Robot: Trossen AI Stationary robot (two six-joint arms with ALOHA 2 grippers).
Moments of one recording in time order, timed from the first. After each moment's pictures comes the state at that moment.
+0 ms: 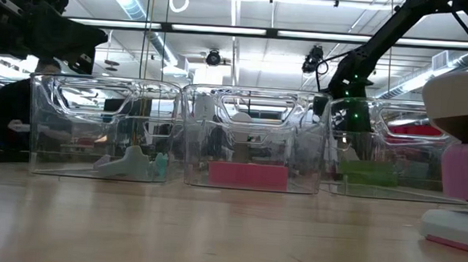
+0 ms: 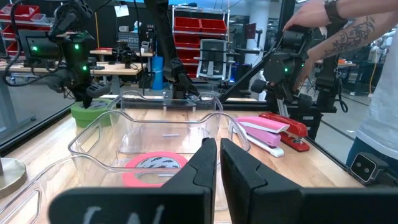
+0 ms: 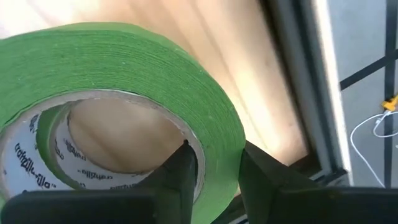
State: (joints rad) left arm -0.03 0.01 0.01 0.05 0.04 -0.07; right arm -0.98 1.86 1.26 -0.99 0.25 -0.45
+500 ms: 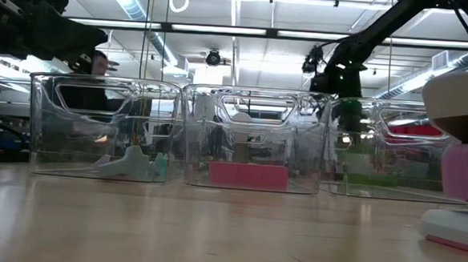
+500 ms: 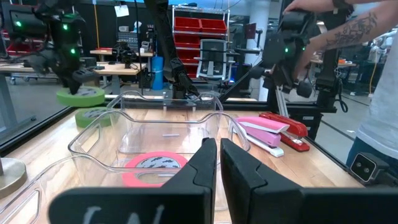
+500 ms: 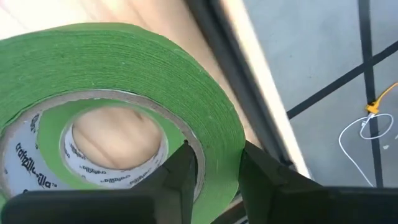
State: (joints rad) left arm -0.03 0.01 0.01 0.05 0.04 -0.07; right arm -0.98 1.86 1.45 -1.11 0.25 -0.44
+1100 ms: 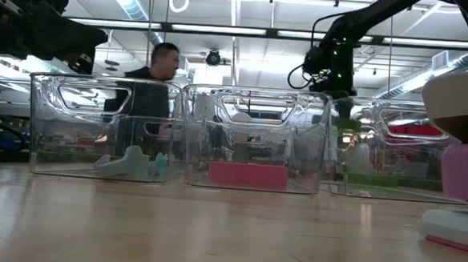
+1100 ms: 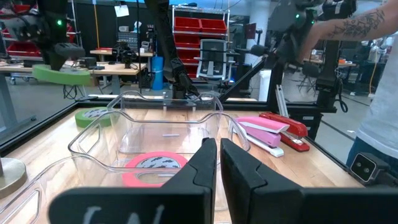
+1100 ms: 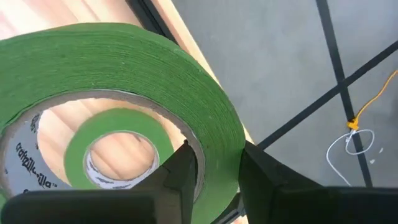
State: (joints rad) left arm -0.03 0.01 0.01 0.05 0.04 -0.07; right arm -0.94 1.86 1.70 -1.24 0.24 -0.40
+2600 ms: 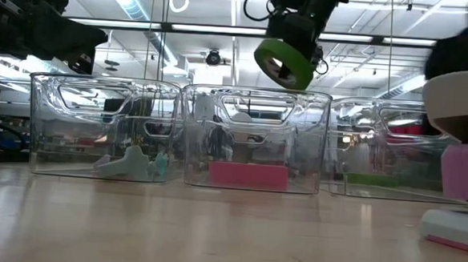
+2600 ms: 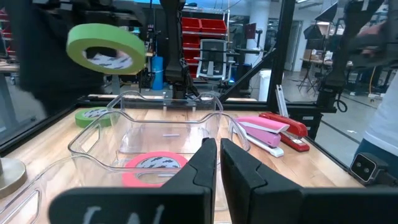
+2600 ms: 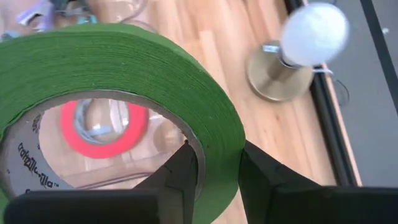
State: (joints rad) left arm -0.03 0.01 0.01 0.05 0.04 -0.07; right arm -0.43 1.73 1.72 -1.09 -0.07 -0.19
